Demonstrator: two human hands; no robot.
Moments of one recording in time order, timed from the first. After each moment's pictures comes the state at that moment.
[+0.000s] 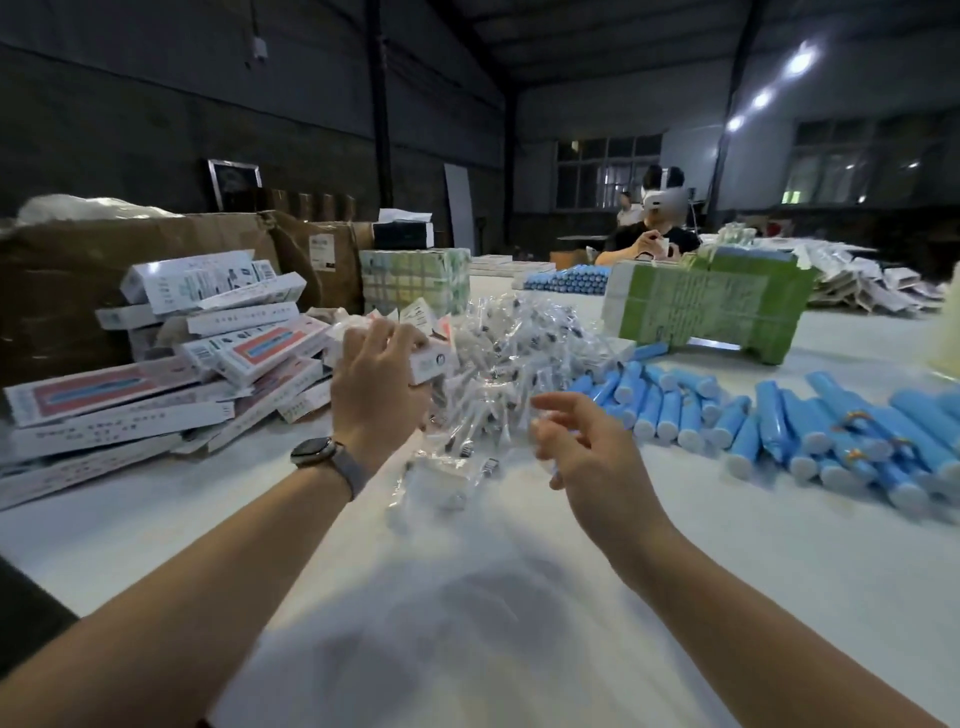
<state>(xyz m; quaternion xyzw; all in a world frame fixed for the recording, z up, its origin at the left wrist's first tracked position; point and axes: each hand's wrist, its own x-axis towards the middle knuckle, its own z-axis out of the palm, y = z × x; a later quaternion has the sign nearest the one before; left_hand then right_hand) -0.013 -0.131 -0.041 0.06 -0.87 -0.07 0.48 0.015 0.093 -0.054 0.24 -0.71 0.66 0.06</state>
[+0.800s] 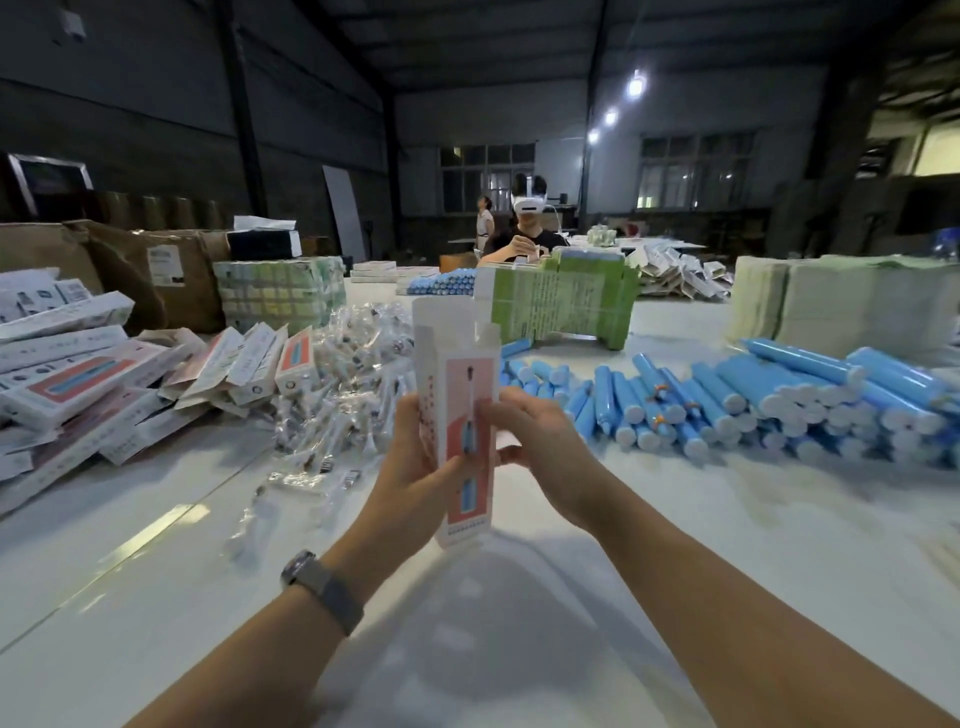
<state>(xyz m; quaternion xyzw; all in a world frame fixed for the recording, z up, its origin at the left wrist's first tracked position) 0.029 0.042 -0.068 -0.17 -0.67 -0.70 0.17 -0.013 0.184 -0.043 0.30 -0.69 0.66 -0.01</state>
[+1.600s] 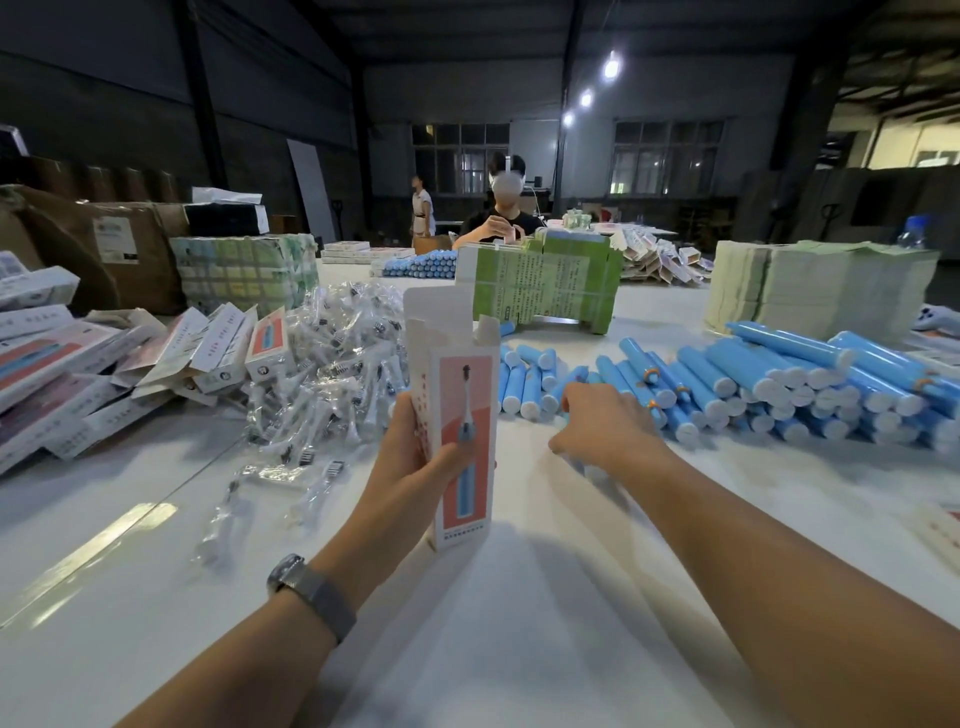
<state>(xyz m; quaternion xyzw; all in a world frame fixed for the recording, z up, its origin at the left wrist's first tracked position) 0.013 0.032 -0.083 -0.19 -0.70 -0.68 0.13 -0.069 0.231 -0.048 -0.02 -0.99 0.07 0.10</state>
